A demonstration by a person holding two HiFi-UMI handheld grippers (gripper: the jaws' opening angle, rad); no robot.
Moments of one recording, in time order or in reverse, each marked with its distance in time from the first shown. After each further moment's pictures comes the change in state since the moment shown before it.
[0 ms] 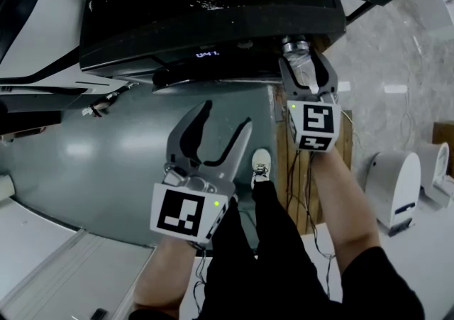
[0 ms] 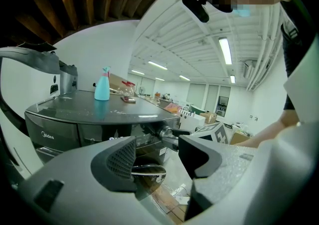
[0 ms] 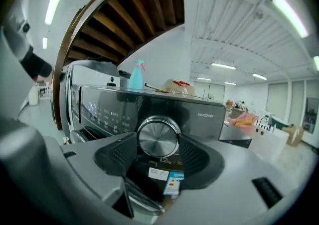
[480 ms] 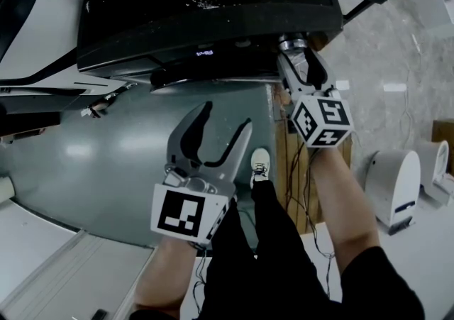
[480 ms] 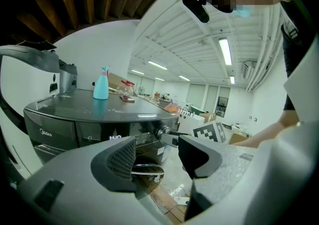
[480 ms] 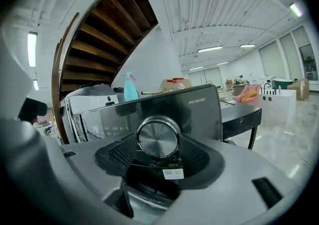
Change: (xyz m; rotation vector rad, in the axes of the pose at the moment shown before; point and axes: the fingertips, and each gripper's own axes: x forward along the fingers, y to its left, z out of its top) left arm 0.002 -0.006 -0.003 -0.006 -0.001 -0.008; right arm 0.001 -0.006 -0.004 0.330 -0.050 0.091
